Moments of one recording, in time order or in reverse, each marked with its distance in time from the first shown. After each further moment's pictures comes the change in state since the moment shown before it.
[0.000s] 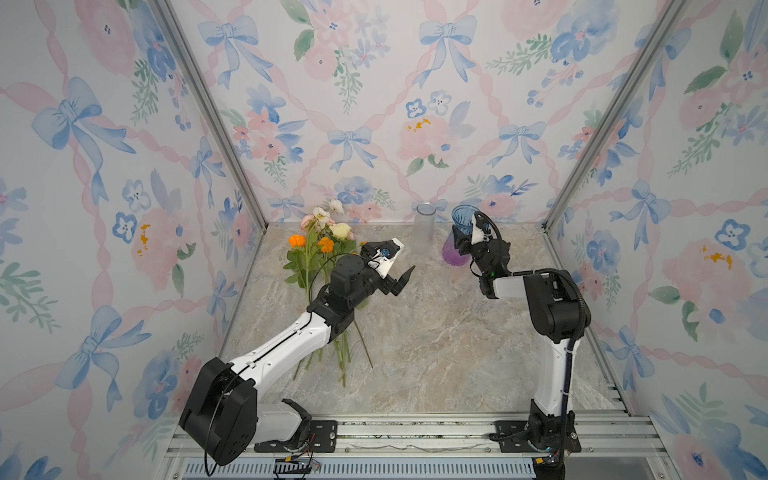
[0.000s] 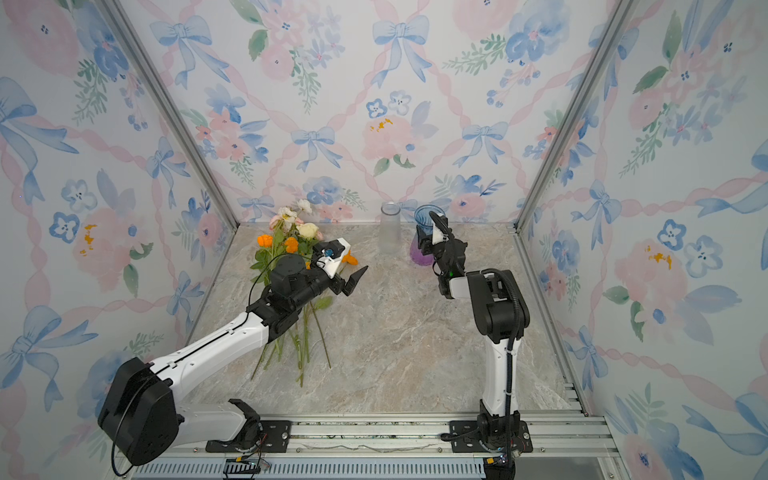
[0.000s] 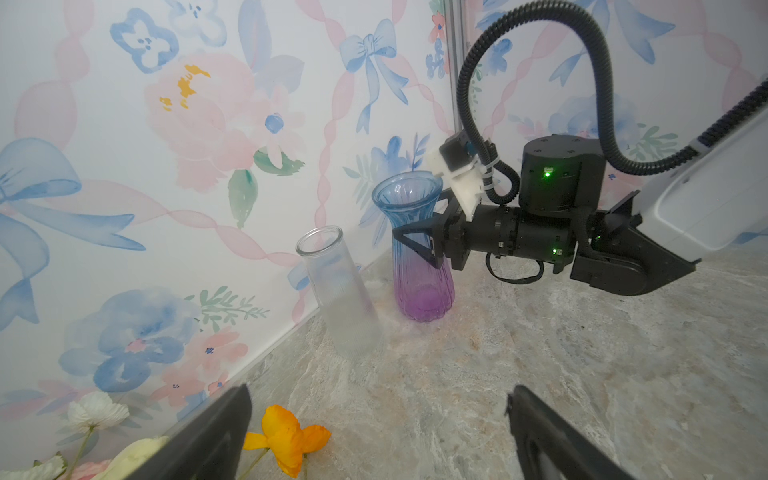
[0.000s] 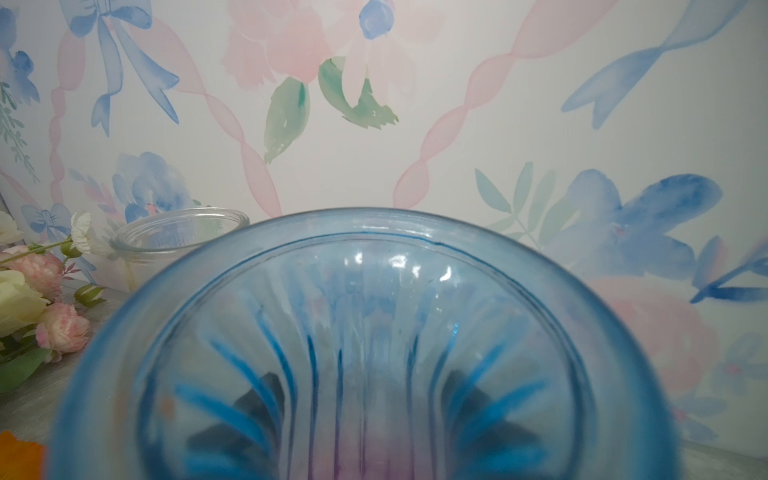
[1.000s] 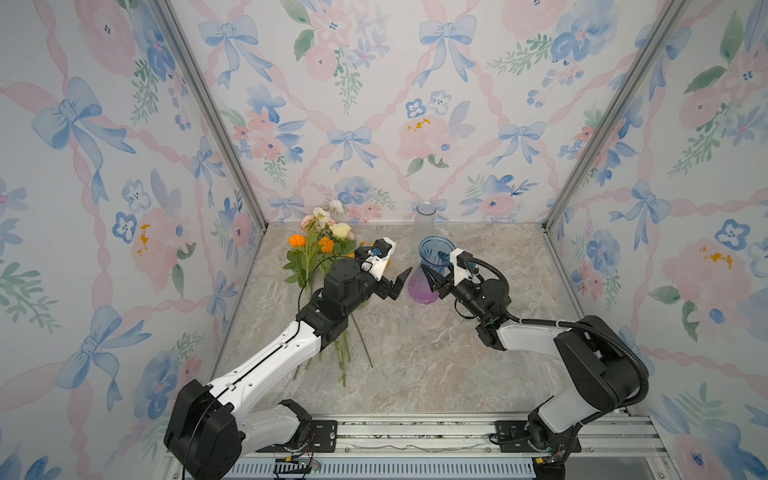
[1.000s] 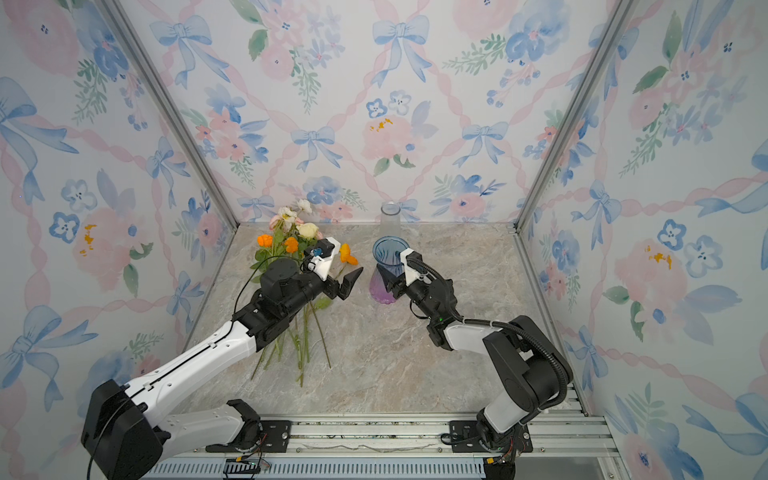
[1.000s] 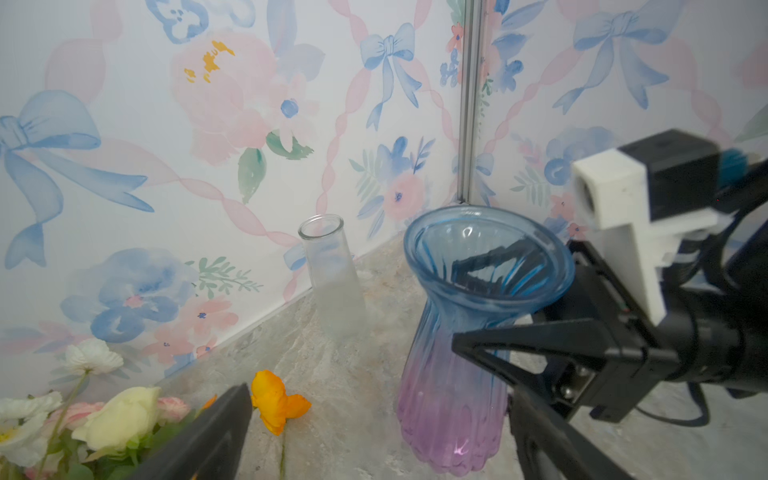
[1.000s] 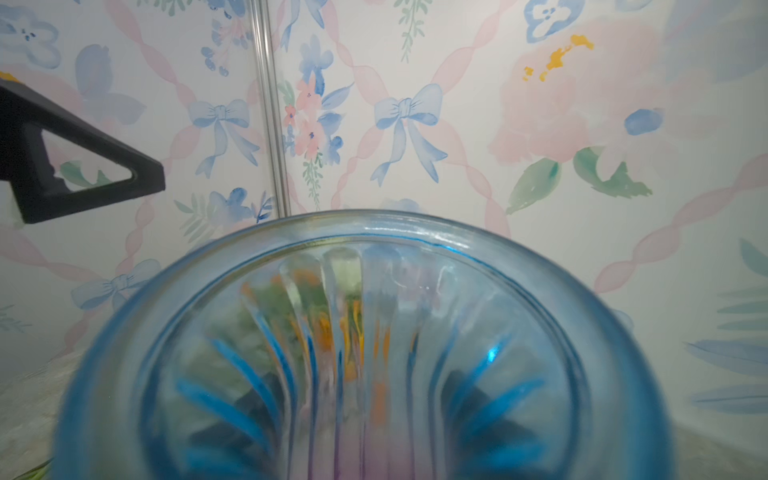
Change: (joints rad) left arm -0.037 -0.179 -0.001 -0.204 -0.056 -0.201; right arm 0.371 -0.543 -0.542 0.058 -0.052 0.047
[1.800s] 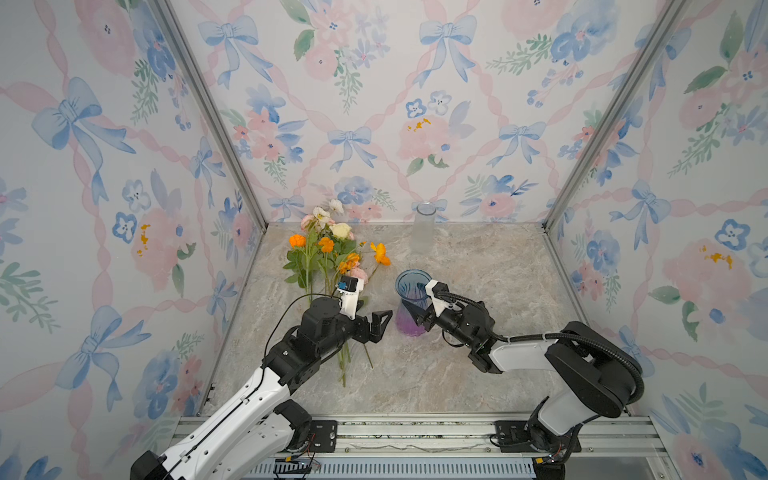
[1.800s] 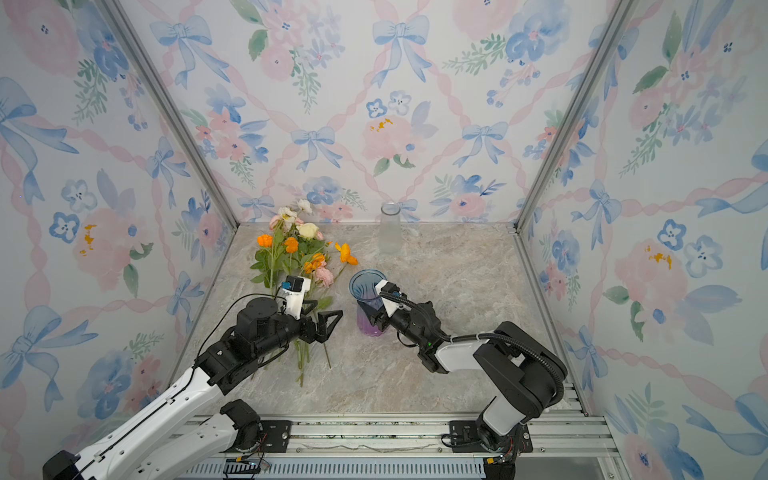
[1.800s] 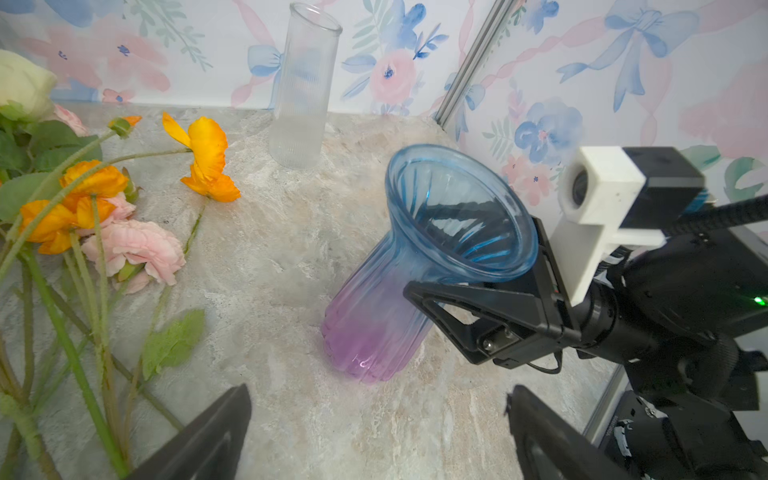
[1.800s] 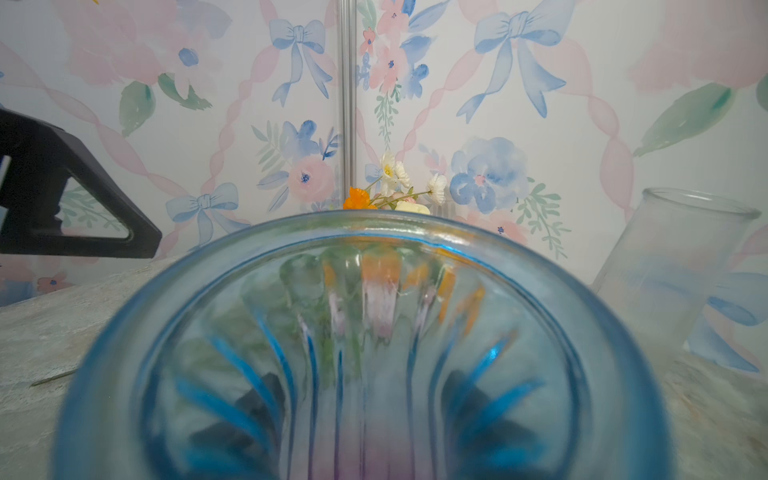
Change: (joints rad) left arm -0.003 -0.333 -0.245 -0.338 0.058 -0.439; right arm 0.188 0.000 -0.118 0.000 0.077 -0.063
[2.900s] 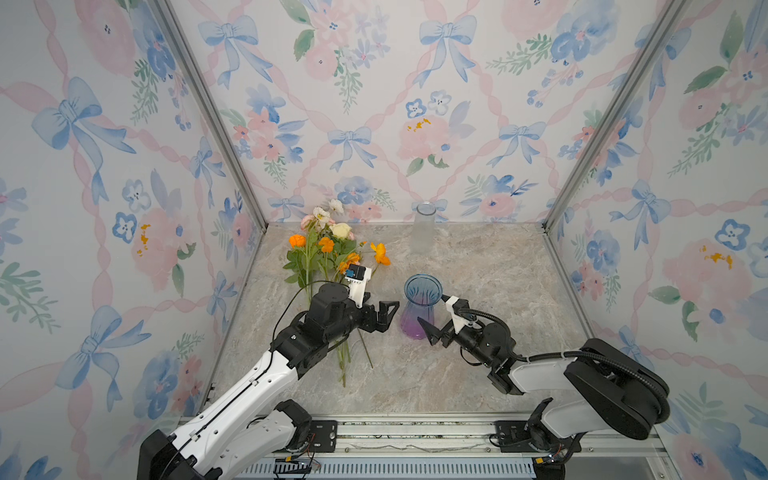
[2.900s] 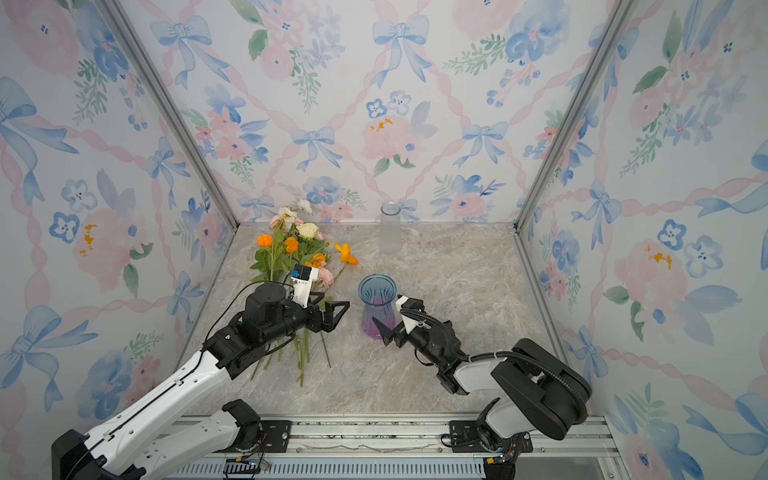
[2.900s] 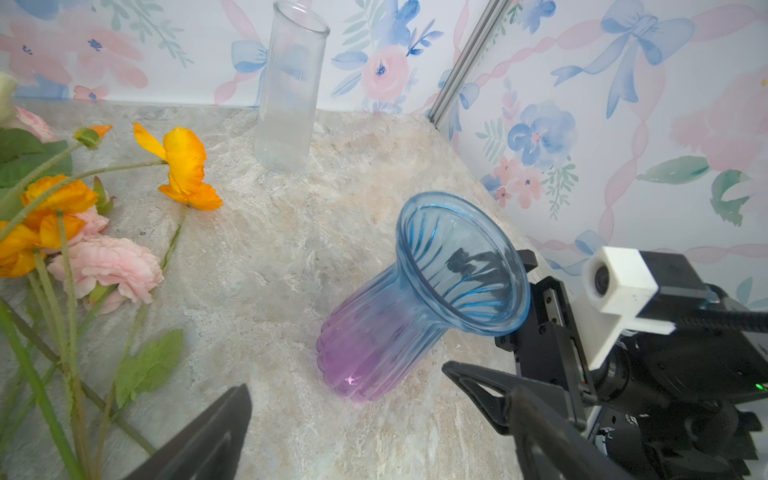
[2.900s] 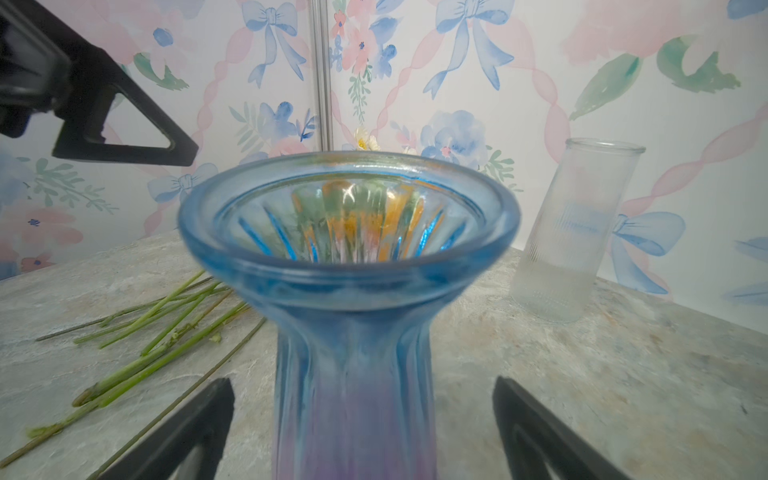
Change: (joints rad) left arm 0.000 0.146 0.135 -0.014 0.027 -0.011; right arm -0.019 -0.210 -0.272 0.021 0.043 0.011
